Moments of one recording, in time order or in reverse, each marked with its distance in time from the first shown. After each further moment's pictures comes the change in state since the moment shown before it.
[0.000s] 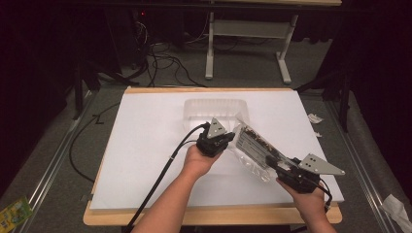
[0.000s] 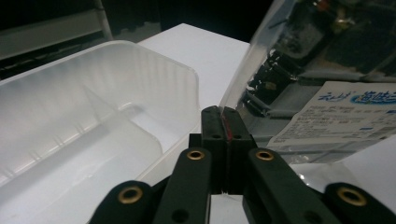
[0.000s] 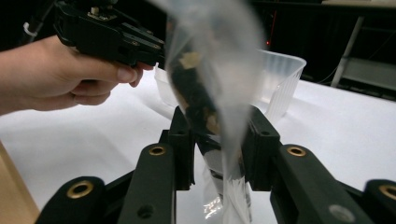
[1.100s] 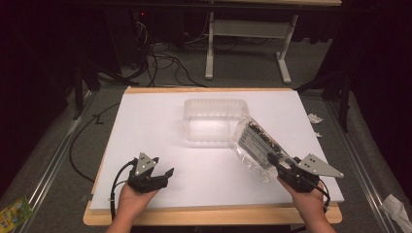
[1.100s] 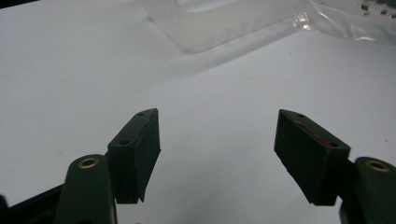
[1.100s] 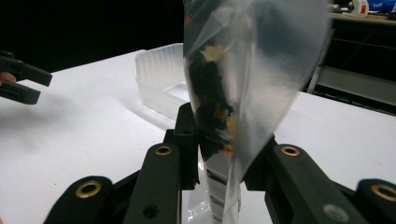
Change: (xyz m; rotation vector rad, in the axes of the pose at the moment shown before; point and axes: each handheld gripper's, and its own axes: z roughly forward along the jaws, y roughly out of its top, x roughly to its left) left arm 0.041 -0.125 -0.155 0.130 0.249 -0.185; right arm 0.000 -0.002 0.002 -0.016 -0.077 -0.021
